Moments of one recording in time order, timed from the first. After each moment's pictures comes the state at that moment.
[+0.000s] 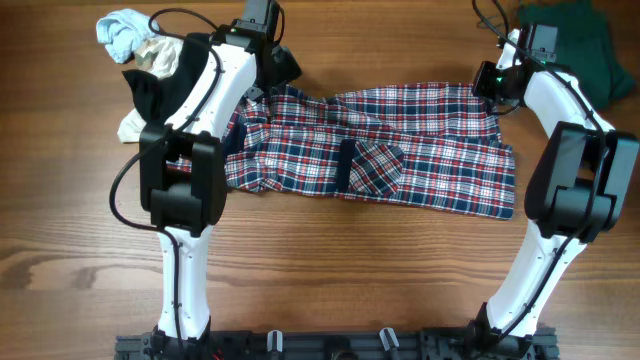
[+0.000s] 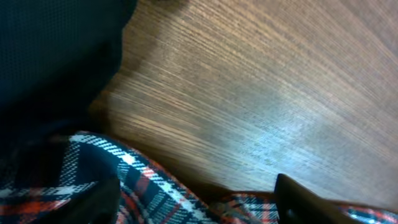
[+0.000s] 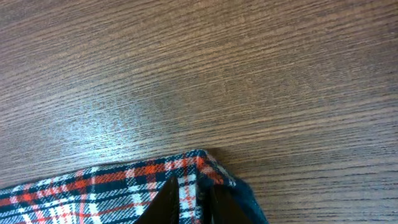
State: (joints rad) left arm -0.26 2.34 2.01 -0.86 0.05 -0.78; right arm -0.19 2.23 1.62 -0.47 -0.18 0.13
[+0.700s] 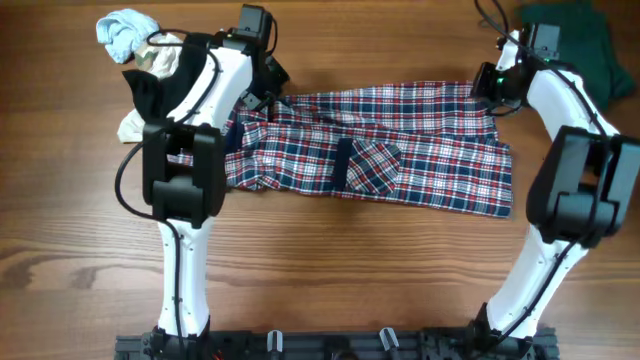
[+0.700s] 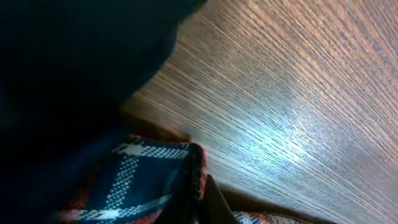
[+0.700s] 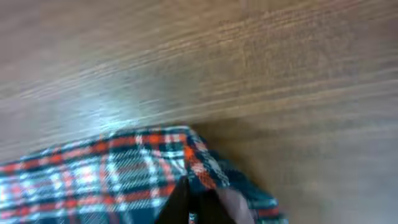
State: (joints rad) left arm -0.22 2.41 2.01 -0.88 0.09 -0.87; right arm -0.19 2.17 1.62 -0.57 -0.23 0.13
